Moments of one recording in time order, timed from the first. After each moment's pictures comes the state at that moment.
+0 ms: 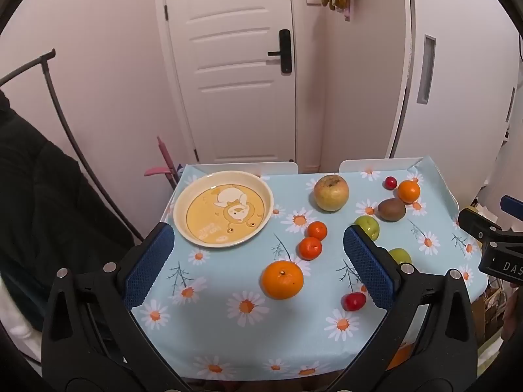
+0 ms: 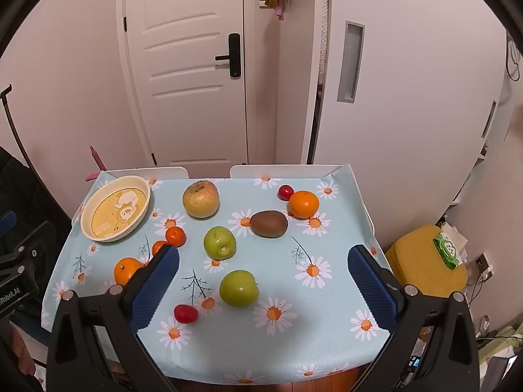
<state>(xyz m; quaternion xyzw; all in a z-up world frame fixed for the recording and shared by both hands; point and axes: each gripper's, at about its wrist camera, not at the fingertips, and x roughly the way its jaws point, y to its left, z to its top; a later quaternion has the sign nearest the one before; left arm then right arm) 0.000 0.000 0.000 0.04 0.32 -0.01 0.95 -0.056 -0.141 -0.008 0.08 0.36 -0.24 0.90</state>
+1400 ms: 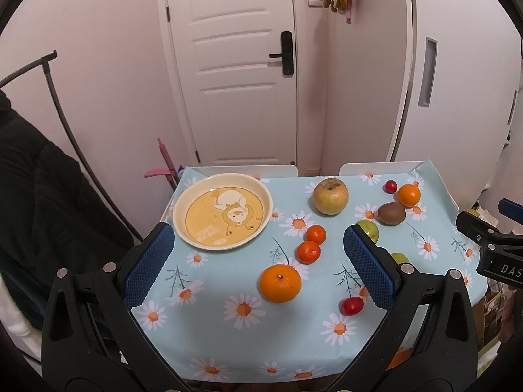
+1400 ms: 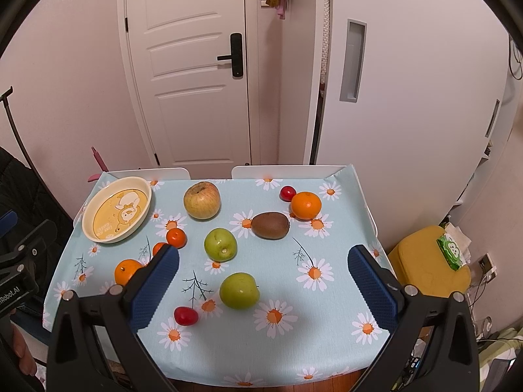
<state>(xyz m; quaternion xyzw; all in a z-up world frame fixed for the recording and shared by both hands) -0.003 0.004 0.009 0.04 0.32 -0.02 0.95 -0.057 -0.142 -0.009 0.08 0.36 -0.24 0.90</state>
